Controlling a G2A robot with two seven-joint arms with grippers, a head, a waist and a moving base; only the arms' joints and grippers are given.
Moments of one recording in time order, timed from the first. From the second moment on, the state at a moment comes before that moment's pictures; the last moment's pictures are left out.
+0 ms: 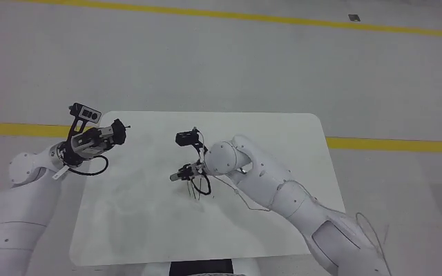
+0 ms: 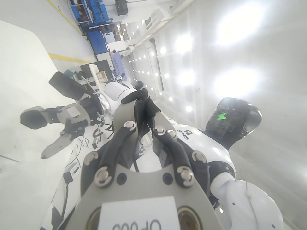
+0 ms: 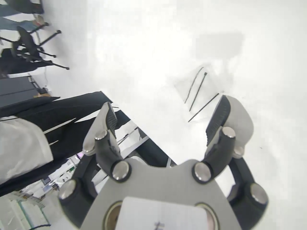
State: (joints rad) left arm 1.33 -1.03 -1.54 -1.32 -0.94 -0.34 -1.39; right arm -0.79 -1.36 0.56 -1.38 -0.47 0.34 1.15
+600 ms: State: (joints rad) left arm 1.33 -1.03 -1.54 -1.32 -0.94 -0.34 -1.39; right arm -0.84 -1.44 0.60 -1.35 -0.63 0.33 1.23
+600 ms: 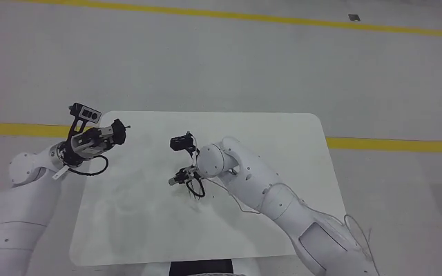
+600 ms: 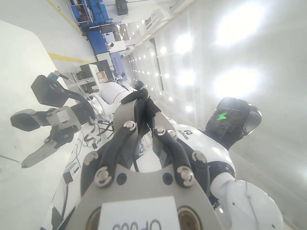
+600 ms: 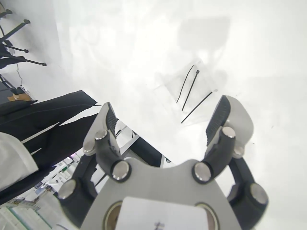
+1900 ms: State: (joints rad) left arm 1.33 -1.03 -1.54 -1.32 -0.94 -0.34 -1.39; right arm -0.90 -1.51 0.60 -1.32 -0.80 0.34 1.32
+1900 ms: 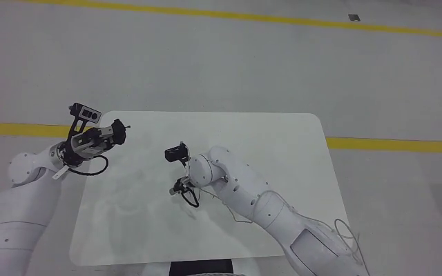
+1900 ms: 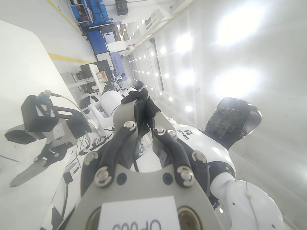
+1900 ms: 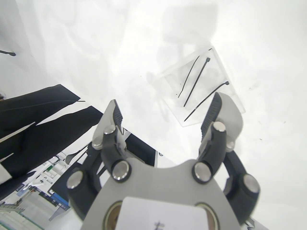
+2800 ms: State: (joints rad) left arm 1.33 -1.03 -1.54 -1.32 -0.94 -0.34 -1.39; right arm -0.91 -1.59 0.62 -1.15 -0.97 0.34 1.29
